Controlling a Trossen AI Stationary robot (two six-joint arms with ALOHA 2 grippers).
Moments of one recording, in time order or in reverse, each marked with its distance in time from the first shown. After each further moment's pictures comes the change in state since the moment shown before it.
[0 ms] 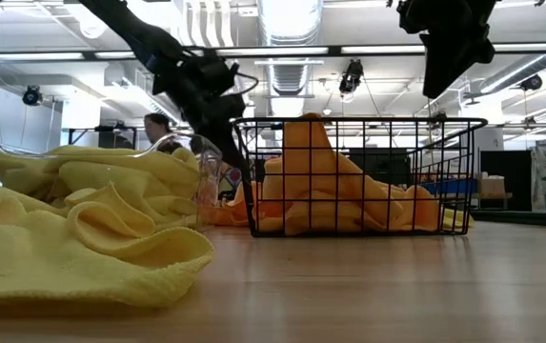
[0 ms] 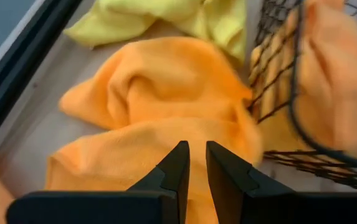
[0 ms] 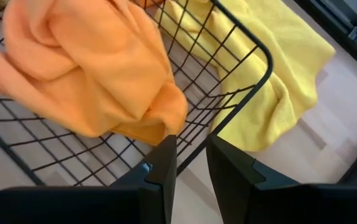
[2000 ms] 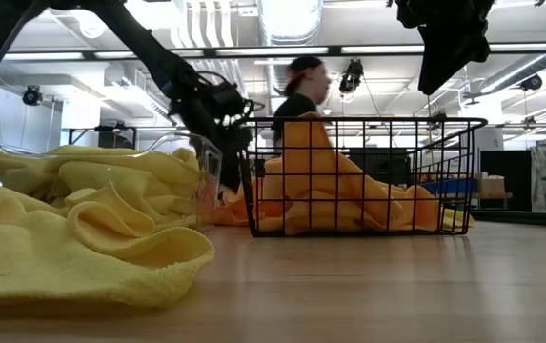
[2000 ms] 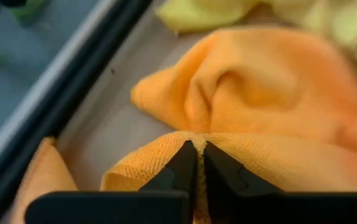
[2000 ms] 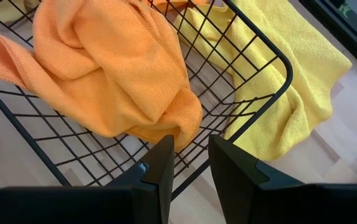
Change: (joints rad) left arm 0.035 0.162 0.067 0.072 -0.206 -0.044; right arm 0.026 0.000 0.000 0.043 -0.003 -0.028
